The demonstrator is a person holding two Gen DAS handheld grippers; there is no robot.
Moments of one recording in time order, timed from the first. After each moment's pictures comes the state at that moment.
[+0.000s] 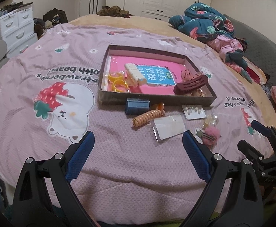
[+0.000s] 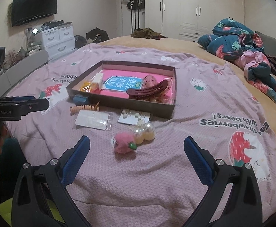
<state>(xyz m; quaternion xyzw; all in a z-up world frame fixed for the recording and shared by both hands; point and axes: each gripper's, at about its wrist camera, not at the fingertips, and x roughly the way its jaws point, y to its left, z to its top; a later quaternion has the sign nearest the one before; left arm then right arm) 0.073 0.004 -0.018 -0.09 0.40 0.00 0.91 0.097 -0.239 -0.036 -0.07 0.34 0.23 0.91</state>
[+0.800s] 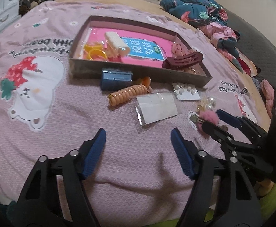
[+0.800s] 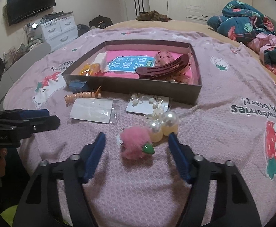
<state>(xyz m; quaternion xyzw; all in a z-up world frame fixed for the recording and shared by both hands) 0.096 -0.010 -0.066 -0.13 0.46 -0.06 0.88 0.139 -0.207 -0.083 -0.05 0.40 0.26 0.88</state>
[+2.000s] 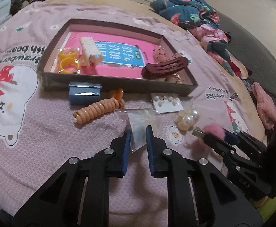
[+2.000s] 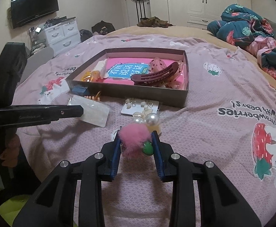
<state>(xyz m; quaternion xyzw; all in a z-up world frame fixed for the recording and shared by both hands) 0.118 -0.036 -0.058 -0.14 0.44 -0.10 0.88 0.123 -0.234 -0.064 -0.05 0.37 0.27 0.89</state>
